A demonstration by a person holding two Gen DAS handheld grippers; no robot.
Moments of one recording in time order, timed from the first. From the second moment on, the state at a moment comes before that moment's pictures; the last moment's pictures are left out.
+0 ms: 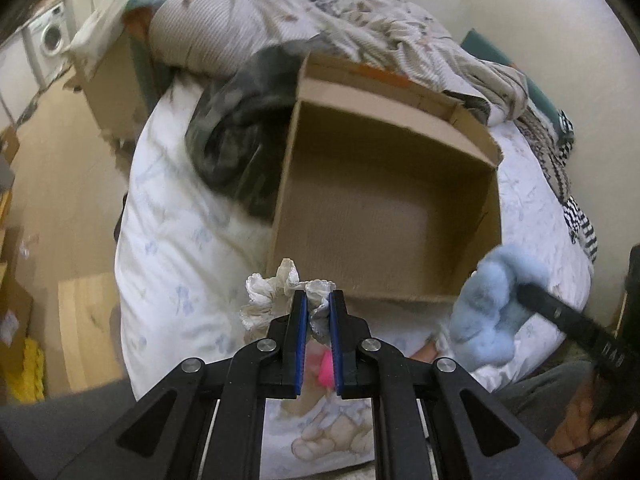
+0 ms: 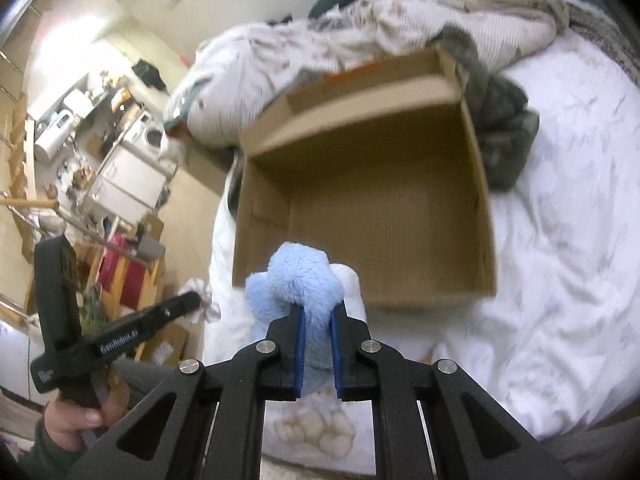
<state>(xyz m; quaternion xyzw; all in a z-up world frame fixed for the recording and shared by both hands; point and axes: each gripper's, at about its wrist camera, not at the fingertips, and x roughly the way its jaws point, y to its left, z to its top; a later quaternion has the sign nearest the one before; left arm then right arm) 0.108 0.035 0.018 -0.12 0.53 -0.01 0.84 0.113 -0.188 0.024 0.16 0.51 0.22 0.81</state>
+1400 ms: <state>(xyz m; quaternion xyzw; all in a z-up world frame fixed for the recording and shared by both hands) 0.208 -0.015 -0.059 -0.05 0.56 -0.03 0.83 0.206 -0.180 -0.071 0.10 0.57 0.17 0.80</state>
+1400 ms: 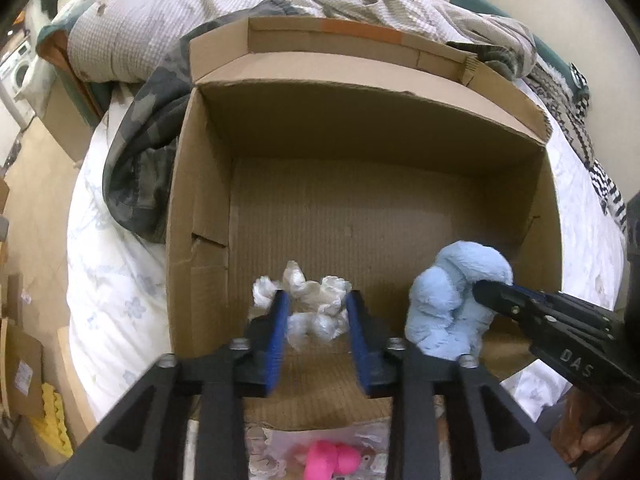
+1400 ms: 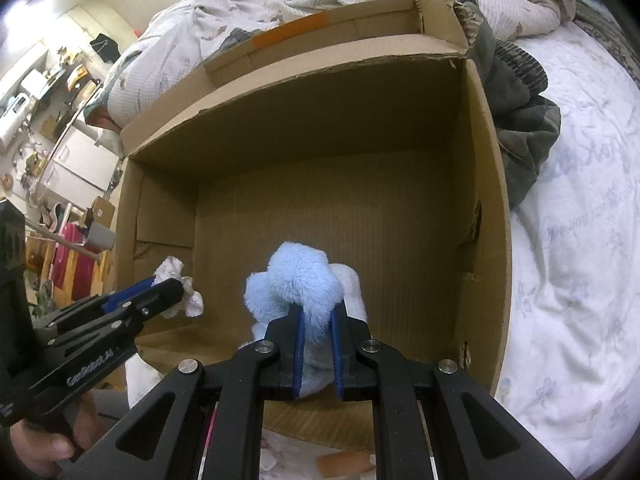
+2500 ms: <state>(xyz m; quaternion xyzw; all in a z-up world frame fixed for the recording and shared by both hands) 0.199 -0.018 -0.041 -0.02 0.53 -0.01 0.85 0.208 -0.182 -0.050 0.11 0.54 0.15 0.82</state>
